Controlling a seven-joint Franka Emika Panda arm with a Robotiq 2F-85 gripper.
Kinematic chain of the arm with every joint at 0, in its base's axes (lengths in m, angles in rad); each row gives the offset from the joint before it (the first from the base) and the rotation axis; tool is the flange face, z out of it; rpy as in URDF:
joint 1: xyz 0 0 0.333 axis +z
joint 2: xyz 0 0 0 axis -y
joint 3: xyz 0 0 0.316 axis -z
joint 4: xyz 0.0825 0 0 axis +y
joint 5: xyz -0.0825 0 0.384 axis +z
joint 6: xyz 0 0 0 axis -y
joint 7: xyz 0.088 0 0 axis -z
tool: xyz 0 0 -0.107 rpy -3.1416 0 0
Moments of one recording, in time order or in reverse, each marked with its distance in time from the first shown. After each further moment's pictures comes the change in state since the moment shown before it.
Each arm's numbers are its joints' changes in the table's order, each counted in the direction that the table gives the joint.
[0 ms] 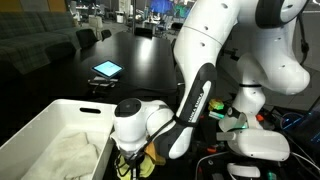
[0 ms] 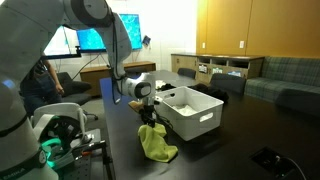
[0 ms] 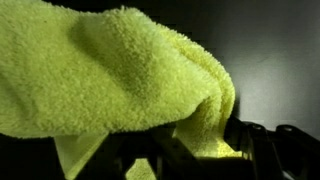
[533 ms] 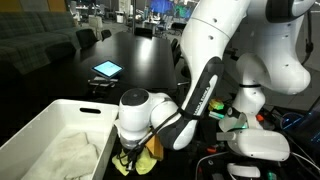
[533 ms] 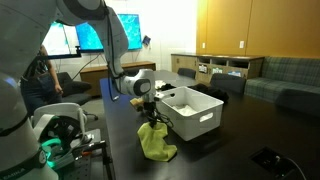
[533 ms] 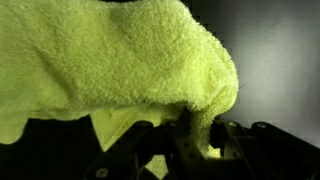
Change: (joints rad) arm 0.074 0.079 0.103 0.073 -0.032 0.087 0.159
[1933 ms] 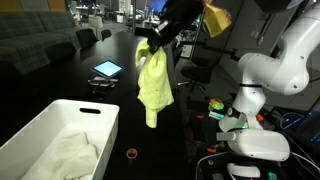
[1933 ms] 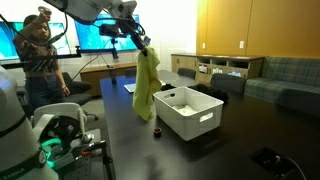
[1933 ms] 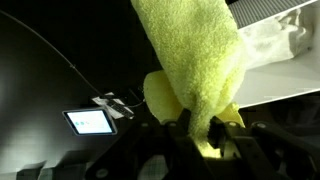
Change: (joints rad) arm -0.155 1.048 -0.188 0.165 -0.409 -0.665 0.637
